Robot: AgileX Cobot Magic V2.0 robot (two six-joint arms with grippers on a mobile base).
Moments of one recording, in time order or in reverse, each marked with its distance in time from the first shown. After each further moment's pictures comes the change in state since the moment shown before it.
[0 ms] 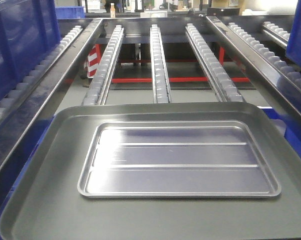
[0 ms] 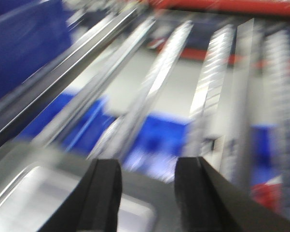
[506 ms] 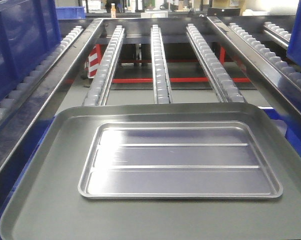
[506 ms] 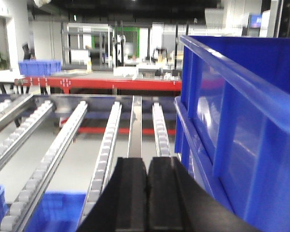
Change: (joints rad) left arm 0.318 -0.625 0.202 0.397 -0.116 -0.244; right arm -0.441 -0.454 0.157 0.000 -0.066 0.000
